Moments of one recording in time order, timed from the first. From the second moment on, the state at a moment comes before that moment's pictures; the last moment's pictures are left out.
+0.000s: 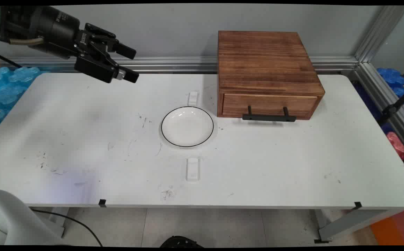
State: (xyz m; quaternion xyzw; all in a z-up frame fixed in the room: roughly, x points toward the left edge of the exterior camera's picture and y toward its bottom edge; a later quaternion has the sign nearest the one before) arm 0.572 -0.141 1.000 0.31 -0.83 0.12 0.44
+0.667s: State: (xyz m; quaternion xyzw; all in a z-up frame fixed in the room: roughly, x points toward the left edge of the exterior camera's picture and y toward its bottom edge) arm 0.500 -0.192 0.978 0.28 -0.87 0.10 0.40
